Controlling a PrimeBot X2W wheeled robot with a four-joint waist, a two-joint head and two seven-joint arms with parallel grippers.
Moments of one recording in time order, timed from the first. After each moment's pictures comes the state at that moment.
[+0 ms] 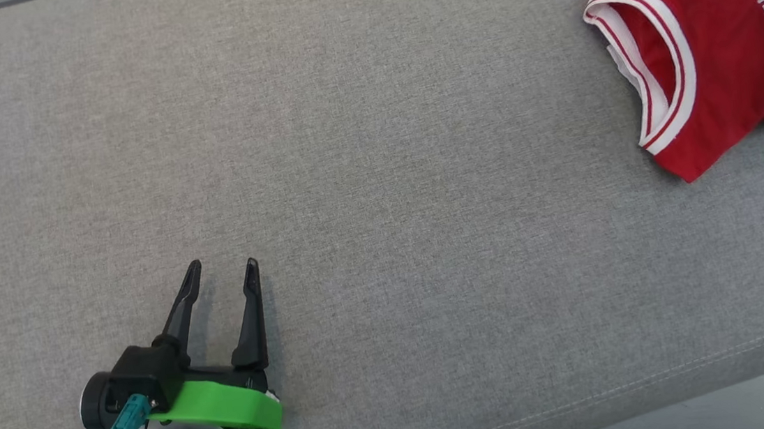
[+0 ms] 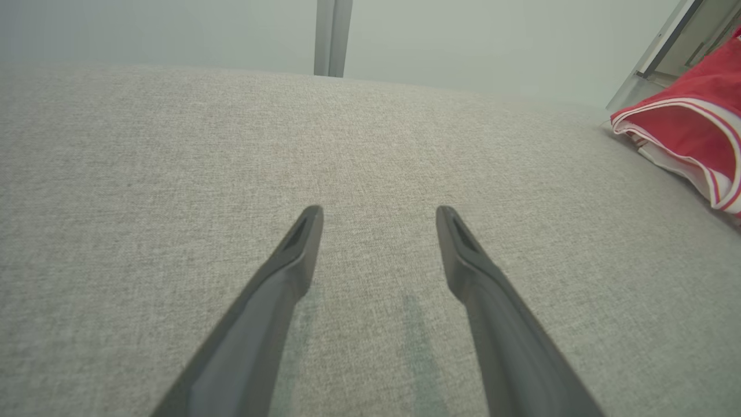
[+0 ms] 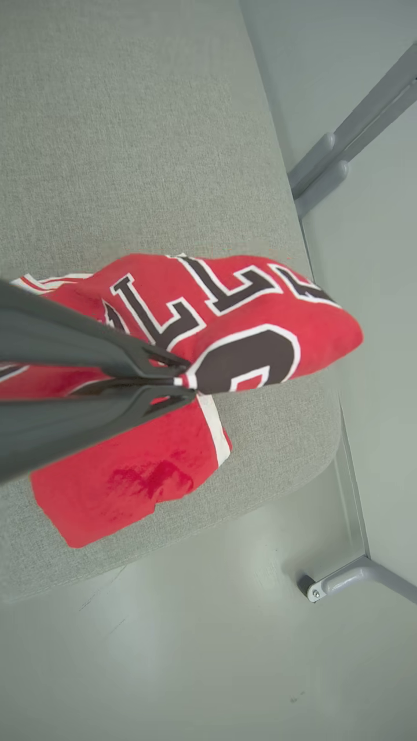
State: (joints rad) left arm -0.13 0.05 -0.14 0.20 -0.22 -0.13 -0.26; right arm -1.02 -0.67 0.16 0.54 0.76 0.13 0.75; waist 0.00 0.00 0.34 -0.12
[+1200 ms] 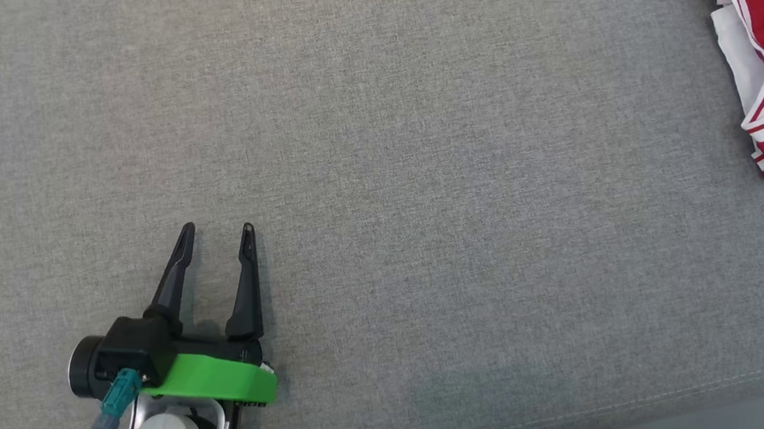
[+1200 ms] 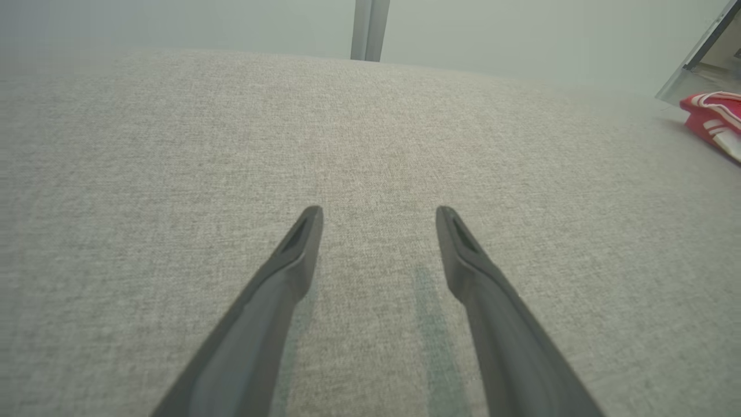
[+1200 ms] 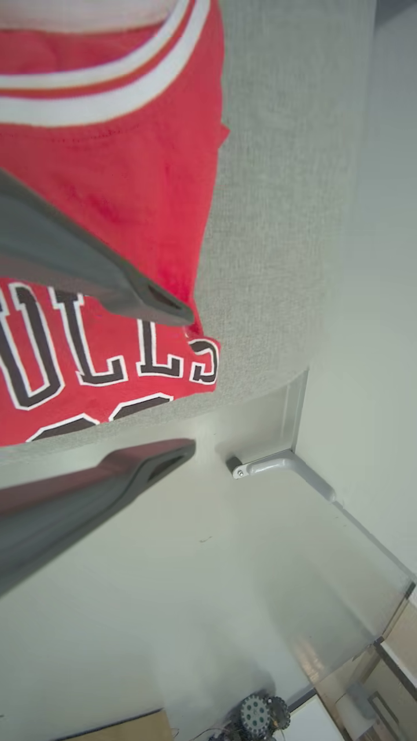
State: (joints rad) left arm -0.19 0.07 -0.15 0.18 -0.21 -0.13 -0.26; right arm -0.98 -0.74 0.15 0.80 0.32 0.13 0.25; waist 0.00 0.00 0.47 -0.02
